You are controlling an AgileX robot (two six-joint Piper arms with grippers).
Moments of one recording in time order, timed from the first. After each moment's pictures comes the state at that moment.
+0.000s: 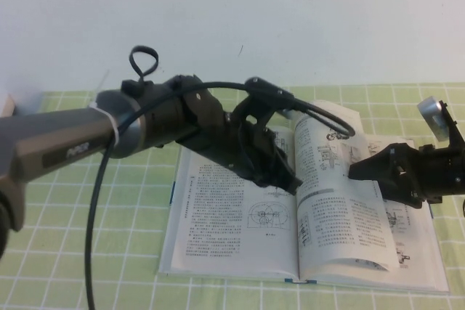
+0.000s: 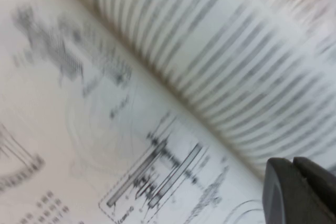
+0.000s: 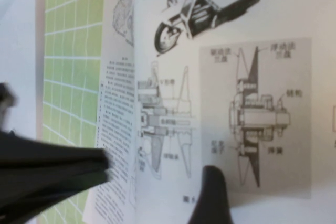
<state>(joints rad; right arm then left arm) -0.06 2.03 -0.96 1.51 0.94 -1.16 -0.63 1.95 -1.37 -0.80 0.60 0.82</state>
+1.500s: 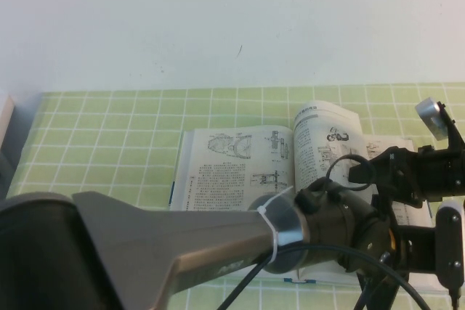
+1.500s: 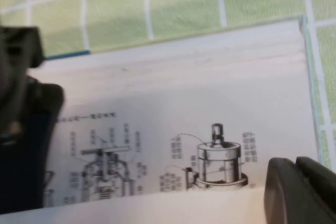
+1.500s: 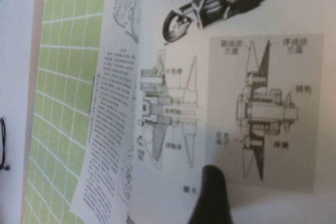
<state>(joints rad) -0.06 2.03 -0.95 1.50 0.94 -1.23 -1.12 2.07 -1.47 -0.22 0.40 0.90</state>
